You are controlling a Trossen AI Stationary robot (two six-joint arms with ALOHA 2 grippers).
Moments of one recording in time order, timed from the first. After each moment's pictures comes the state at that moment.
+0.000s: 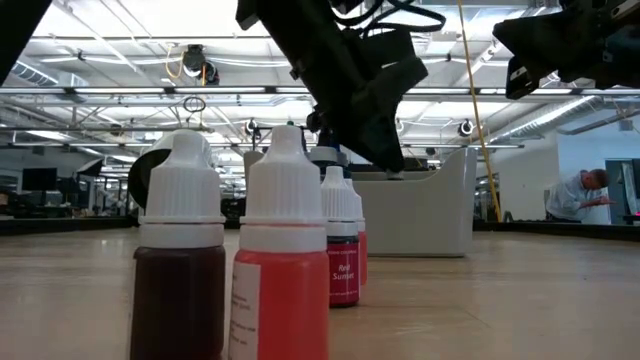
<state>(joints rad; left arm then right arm) -0.17 2.08 1.55 -0.36 -0.39 -0.26 0.30 0.74 0.02 0.93 0.18 -0.02</state>
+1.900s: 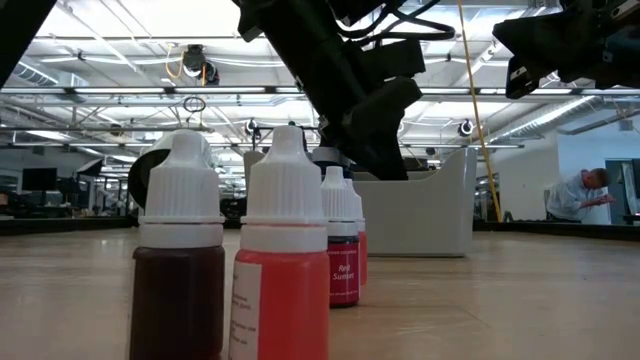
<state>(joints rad) -0.17 2.11 1.55 -0.35 -0.34 -0.11 0.30 0.74 0.02 0.93 0.18 -0.02</state>
